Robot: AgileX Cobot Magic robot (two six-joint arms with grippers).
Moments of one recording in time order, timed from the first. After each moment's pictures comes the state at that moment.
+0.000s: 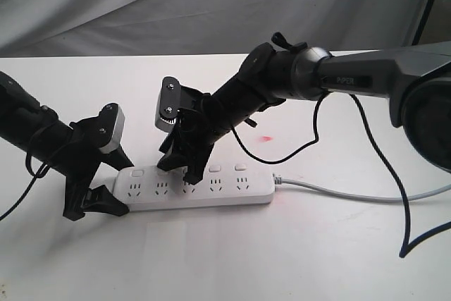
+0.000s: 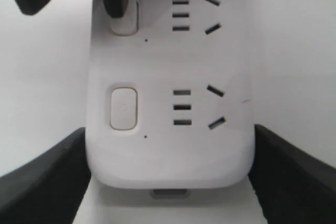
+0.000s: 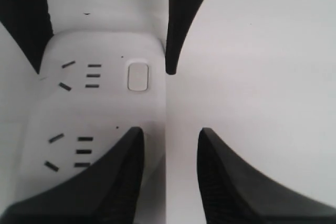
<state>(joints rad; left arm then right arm) -0.23 2.02 -1.04 -0.83 0.81 2.05 0.42 2.34 -1.69 0.93 0.80 -1.68</state>
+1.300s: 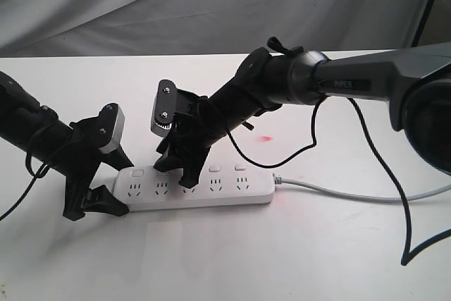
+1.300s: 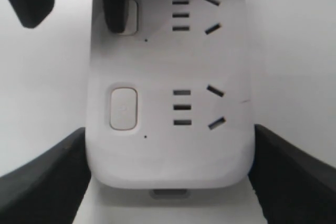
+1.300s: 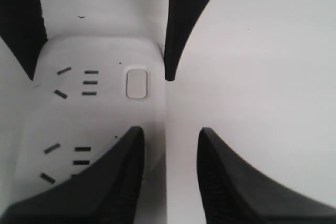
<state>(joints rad) -0.23 2.02 -1.04 -0.83 0.81 2.05 0.44 2.33 -1.66 0.93 0.74 -1.69</state>
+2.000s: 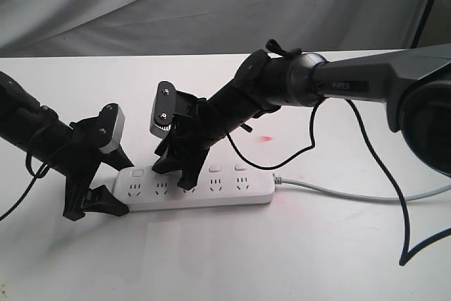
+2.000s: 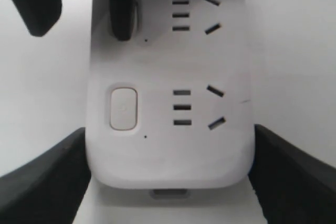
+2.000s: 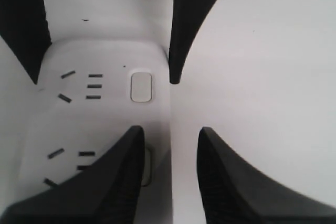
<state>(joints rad) -0.23 2.02 -1.04 -0.83 0.81 2.05 0.44 2.34 -1.66 0.94 0.74 -1.69</state>
